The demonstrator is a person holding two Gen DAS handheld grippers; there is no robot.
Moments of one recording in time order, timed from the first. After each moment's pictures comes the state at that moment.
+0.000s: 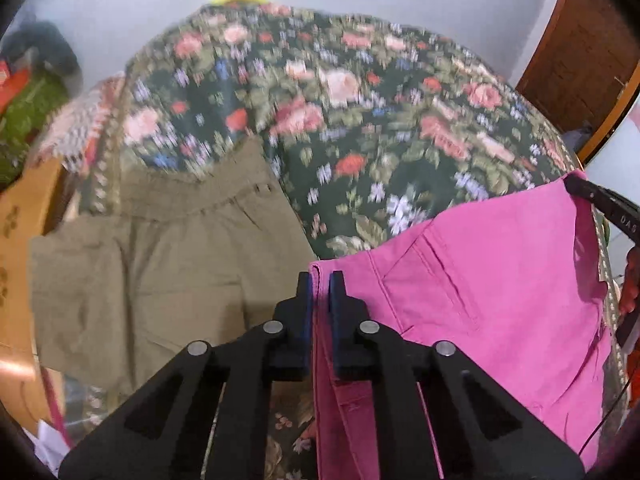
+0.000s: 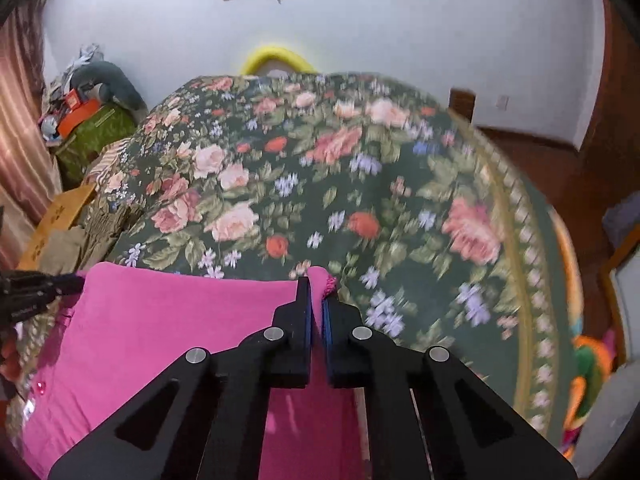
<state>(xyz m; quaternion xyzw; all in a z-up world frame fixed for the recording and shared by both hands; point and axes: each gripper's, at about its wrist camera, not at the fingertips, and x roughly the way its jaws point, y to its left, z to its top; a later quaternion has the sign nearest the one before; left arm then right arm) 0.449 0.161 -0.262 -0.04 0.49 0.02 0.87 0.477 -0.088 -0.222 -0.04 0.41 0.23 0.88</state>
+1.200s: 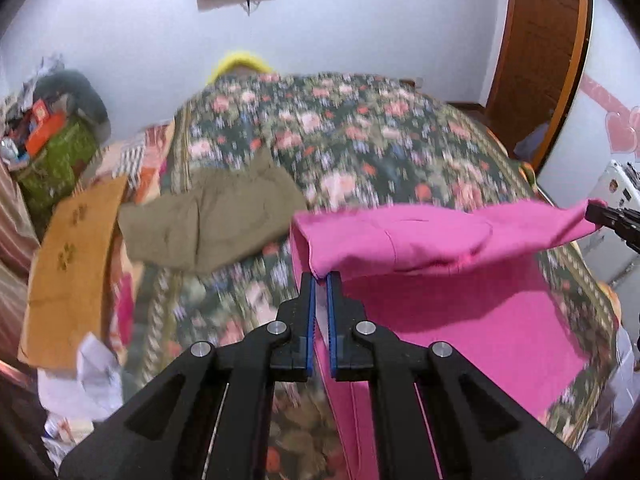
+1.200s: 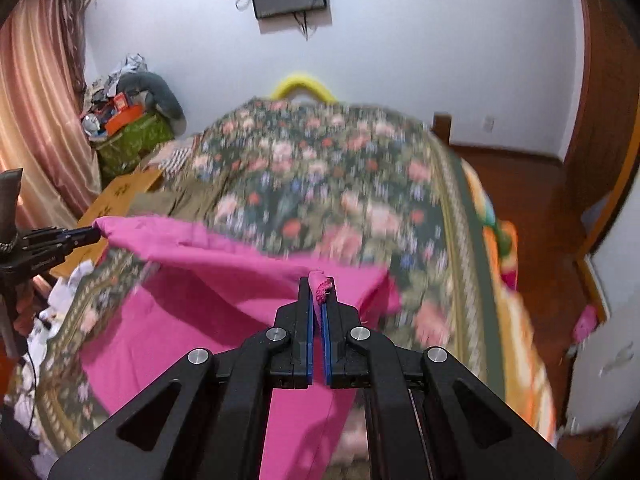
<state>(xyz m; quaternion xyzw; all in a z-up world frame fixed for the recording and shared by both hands) 0.217 0.108 -0.182 0.00 0.42 0.01 0.91 0.248 -0.150 -0.155 -0.03 0.38 0.24 0.89</state>
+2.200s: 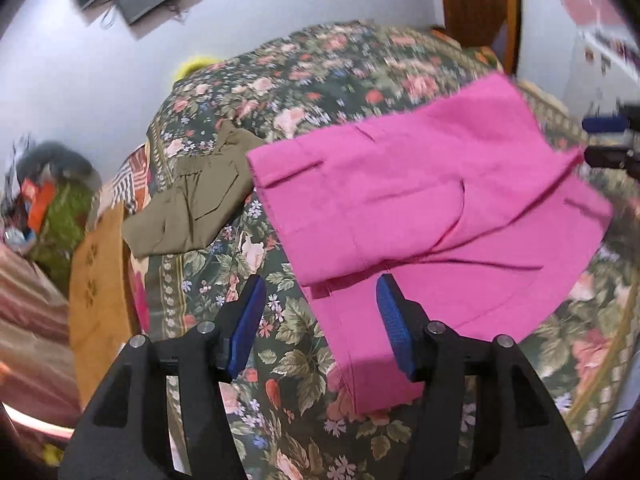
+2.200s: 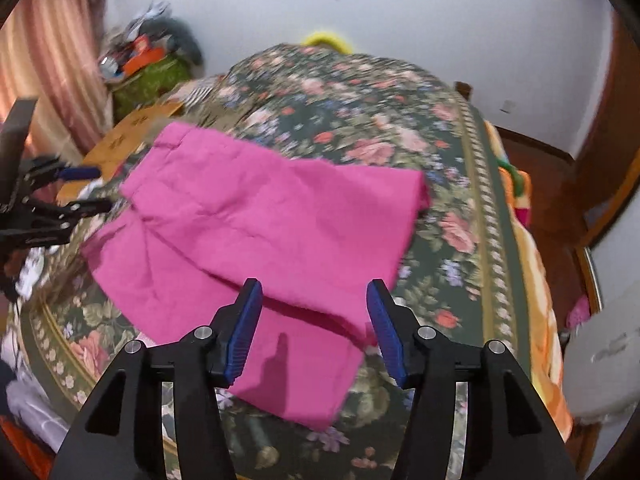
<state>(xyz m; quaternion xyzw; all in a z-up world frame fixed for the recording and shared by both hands) 0.169 0.052 -0.223 0.18 0.46 -0.02 0.87 0.174 -0.138 -0.200 -0.11 0.42 0.27 0.86</state>
